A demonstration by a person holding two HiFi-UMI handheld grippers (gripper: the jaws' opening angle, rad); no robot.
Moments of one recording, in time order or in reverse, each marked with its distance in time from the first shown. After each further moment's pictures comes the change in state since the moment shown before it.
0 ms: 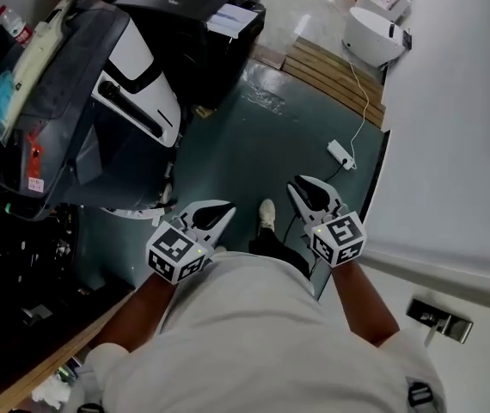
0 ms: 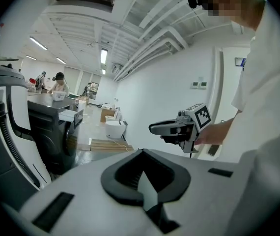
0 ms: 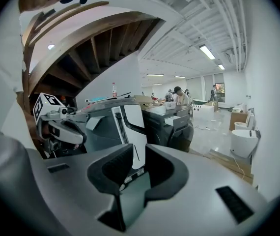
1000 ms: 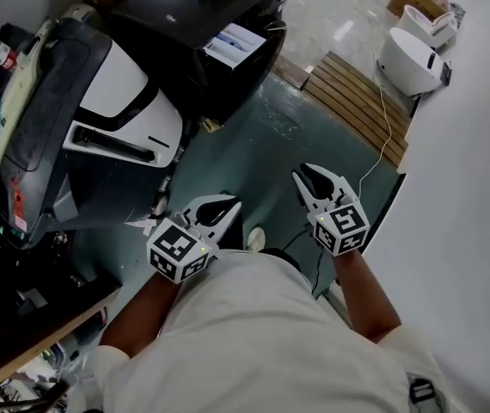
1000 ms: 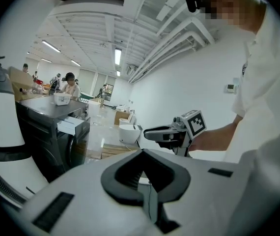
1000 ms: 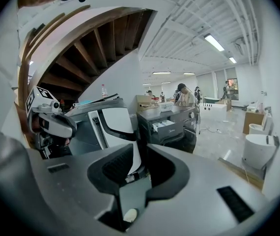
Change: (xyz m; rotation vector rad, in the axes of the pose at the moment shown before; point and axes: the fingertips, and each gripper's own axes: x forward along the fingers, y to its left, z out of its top) left arm 0.179 0.112 0.126 -0.073 -0.030 0.177; right arm 0.136 -0.230 0.058 -0.020 0.005 0.156
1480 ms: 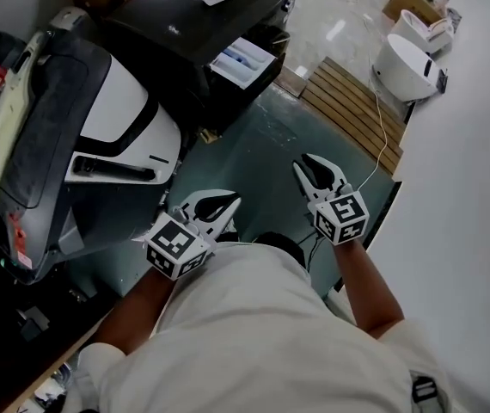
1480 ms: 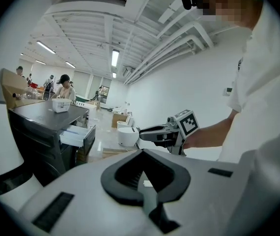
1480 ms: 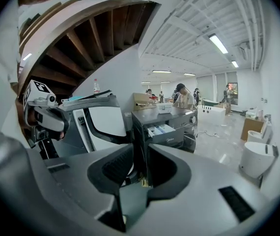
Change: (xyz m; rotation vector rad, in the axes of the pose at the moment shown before) left arm 0.006 0.094 0.041 0.046 -0.009 -0.058; right arm 0.097 -0.034 0.040 -0.051 0.028 -0.044
